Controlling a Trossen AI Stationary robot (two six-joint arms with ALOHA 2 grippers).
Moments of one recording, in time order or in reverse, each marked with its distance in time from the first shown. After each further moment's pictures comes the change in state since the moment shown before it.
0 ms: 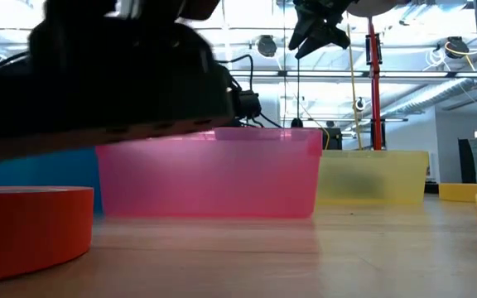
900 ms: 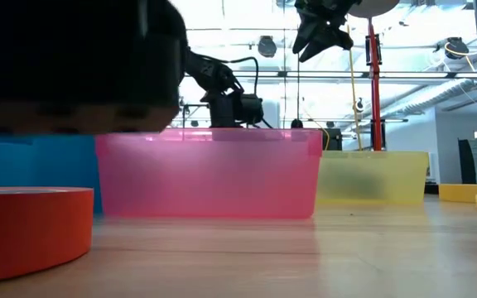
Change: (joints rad) left arm -0.039 -0.011 -0.039 -0.094 -0.010 -0.018; right arm 0.000 0.000 0.000 -0.042 0.000 0.000
